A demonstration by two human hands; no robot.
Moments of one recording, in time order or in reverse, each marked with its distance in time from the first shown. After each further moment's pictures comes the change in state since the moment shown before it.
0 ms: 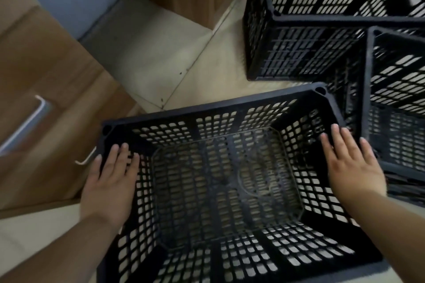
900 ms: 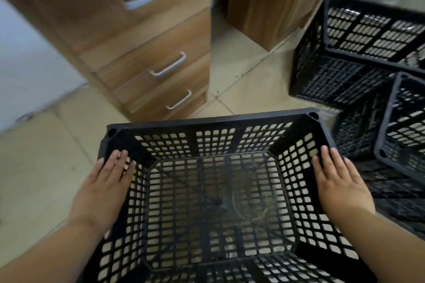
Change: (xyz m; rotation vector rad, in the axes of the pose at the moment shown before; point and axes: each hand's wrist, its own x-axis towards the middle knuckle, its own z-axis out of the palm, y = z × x) left_hand -0.228 -0.098 0.087 -0.122 0.175 -0.044; right_hand -0.137 -0.067 -0.054 -0.068 0.330 -0.385
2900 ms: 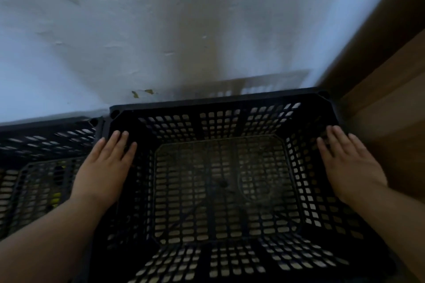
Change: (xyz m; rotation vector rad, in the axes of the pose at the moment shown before) left_hand -0.025 -0.563 0.228 0.019 -0.401 -0.641; right_hand 0.432 -0.588 -0.275 -0.393 -0.118 -0.577
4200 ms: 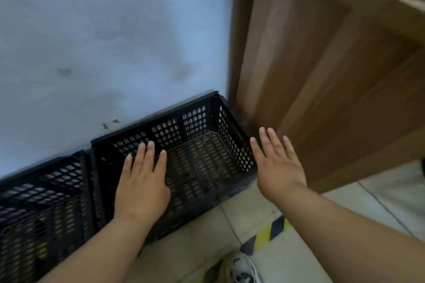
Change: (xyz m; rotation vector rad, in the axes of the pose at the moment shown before) left_hand -0.172 0.062 -0.158 -0.377 0.366 0.214; right_hand -0.243 -0.028 -0.065 0.534 0.116 0.249
